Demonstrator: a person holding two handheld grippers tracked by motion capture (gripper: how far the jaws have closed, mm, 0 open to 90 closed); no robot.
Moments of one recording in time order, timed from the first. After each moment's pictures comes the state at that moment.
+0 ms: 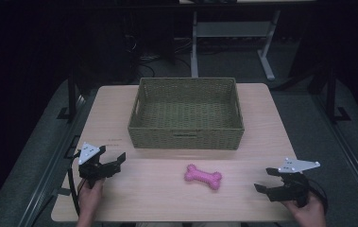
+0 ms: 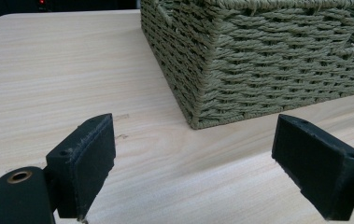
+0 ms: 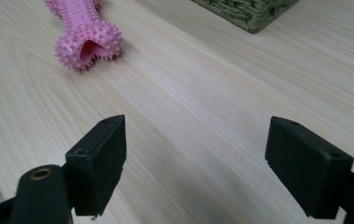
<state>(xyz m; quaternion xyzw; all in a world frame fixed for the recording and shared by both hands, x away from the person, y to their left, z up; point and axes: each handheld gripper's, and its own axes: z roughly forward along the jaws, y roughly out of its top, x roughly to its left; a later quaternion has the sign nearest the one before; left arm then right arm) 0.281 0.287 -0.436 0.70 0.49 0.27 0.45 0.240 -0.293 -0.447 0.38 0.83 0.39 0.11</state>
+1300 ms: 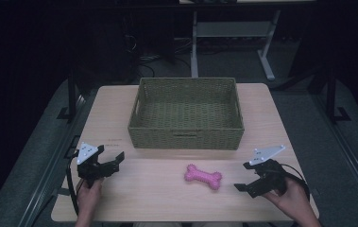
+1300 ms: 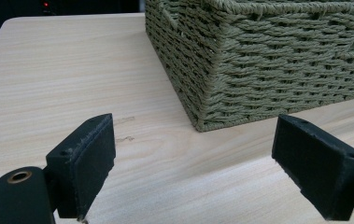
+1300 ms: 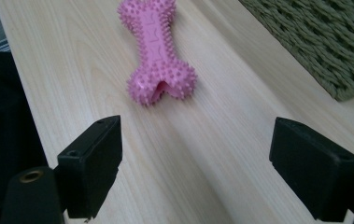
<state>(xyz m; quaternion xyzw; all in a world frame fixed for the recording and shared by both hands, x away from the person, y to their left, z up) 0.281 0.291 -0.435 0.69 0.49 0.27 0.45 0.265 -0.223 -0.409 0.28 0.90 0.33 0.05</state>
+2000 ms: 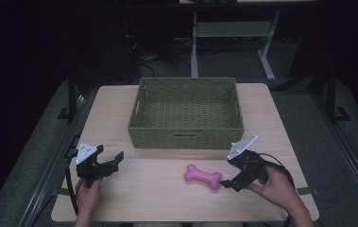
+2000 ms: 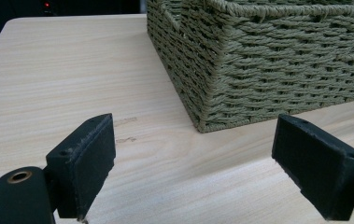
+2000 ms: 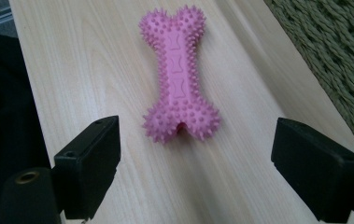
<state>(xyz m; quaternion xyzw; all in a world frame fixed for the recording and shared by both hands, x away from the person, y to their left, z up) 0.281 0.293 -0.434 0.69 0.49 0.27 0.45 0.290 -0.174 -0.398 0.22 0.93 0.29 0.03</state>
